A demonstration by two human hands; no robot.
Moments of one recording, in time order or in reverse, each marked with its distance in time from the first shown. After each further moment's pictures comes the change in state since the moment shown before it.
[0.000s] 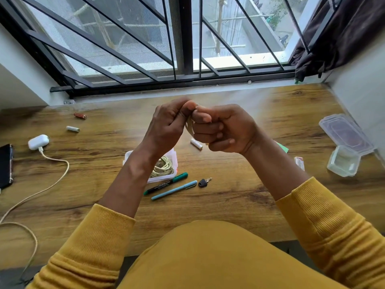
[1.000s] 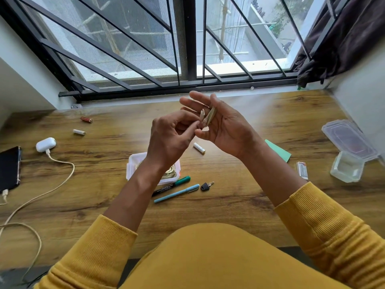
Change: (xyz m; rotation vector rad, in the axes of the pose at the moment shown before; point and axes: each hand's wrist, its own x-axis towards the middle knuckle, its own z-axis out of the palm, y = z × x) left_hand -0.020 0.011 0.011 0.038 0.209 -0.067; right_hand 0.012 0.011 -0.003 -0.116 0.403 -0.399
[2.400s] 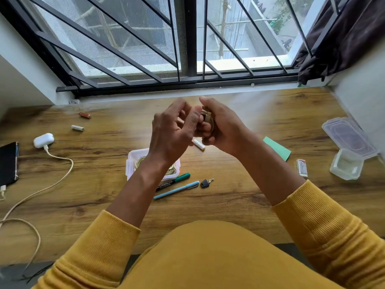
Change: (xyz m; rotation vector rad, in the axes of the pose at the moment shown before) left_hand 0.001 0.004 0.002 0.018 0.022 -0.082; right_hand 0.002 0.002 0.020 -0.250 0.289 0.184
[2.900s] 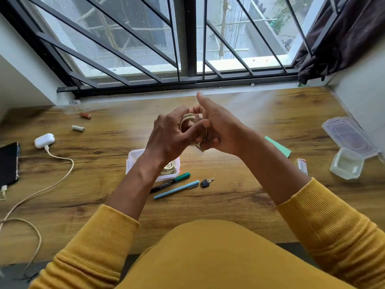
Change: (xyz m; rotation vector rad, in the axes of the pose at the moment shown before) left_hand 0.003 -0.015 -0.006 0.190 -0.149 0.121; right_hand -0.005 -0.005 0.006 -0.128 -0.070 0.038
